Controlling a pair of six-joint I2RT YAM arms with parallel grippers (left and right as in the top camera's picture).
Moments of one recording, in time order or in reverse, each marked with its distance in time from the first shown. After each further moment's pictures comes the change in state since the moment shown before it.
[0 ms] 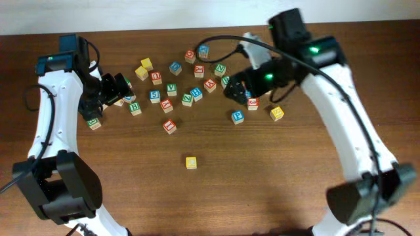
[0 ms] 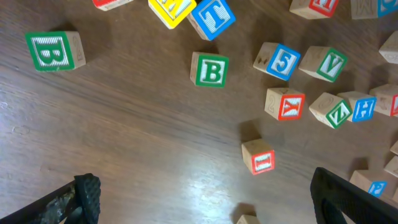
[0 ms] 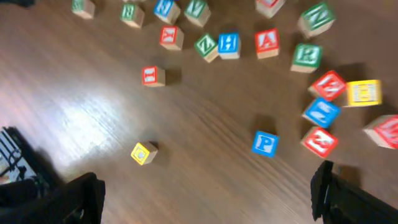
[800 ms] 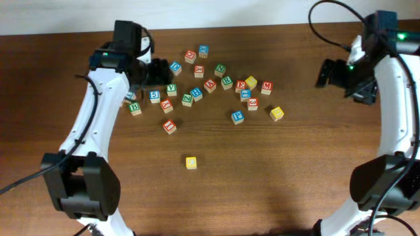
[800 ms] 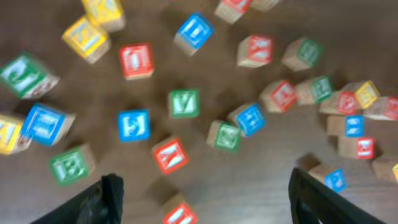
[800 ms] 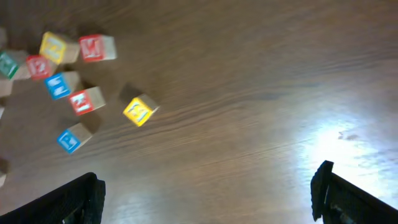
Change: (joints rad) left arm -0.284 0.000 -0.002 0.315 -0.011 0.132; right arm -0.506 0.029 0.010 -0.202 0.351 0.367
